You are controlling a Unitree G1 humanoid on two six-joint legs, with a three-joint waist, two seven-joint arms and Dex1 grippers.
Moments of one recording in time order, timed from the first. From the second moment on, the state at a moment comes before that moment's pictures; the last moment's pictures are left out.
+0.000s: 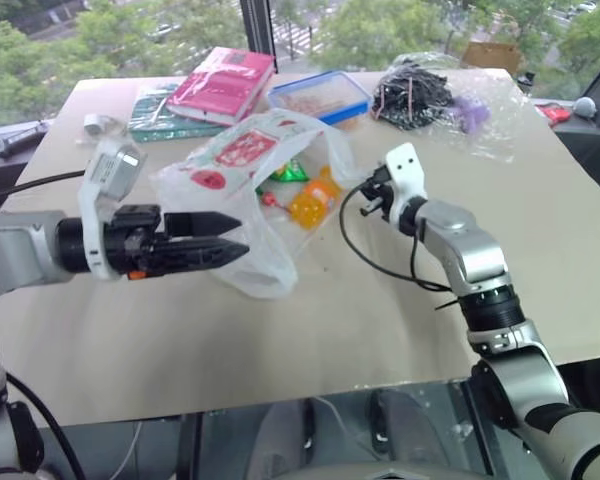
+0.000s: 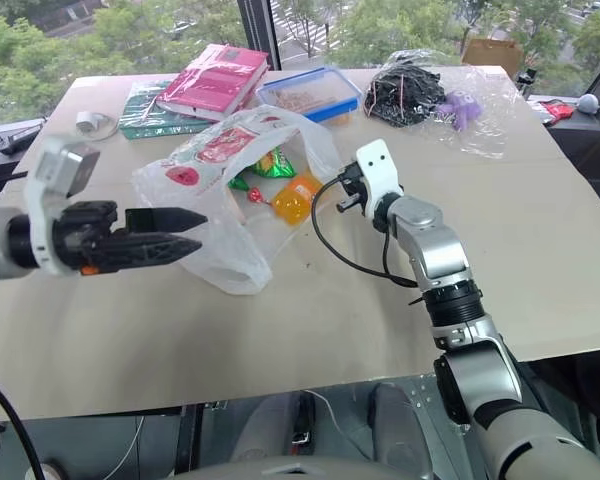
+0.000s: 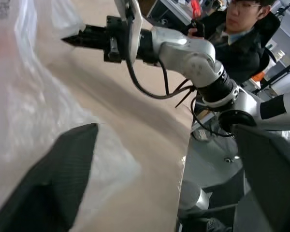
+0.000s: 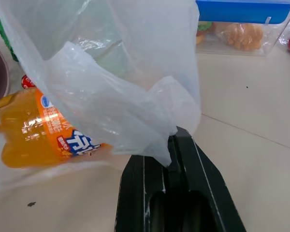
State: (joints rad) left arm -0.34 1.07 0.48 -0.30 -1.17 1.32 -1.01; right arm -0.75 -0.17 0.11 0.17 0.14 0.58 0.41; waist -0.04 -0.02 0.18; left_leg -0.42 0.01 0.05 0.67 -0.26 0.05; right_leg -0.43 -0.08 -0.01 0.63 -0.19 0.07
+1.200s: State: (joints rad) left arm -1.07 0.77 0.38 0.21 -1.67 0.97 -0.19; right arm -1.25 -0.25 -0.43 0.27 0.73 0.82 0.44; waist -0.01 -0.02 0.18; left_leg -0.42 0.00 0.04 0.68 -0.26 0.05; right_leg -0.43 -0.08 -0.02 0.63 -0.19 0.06
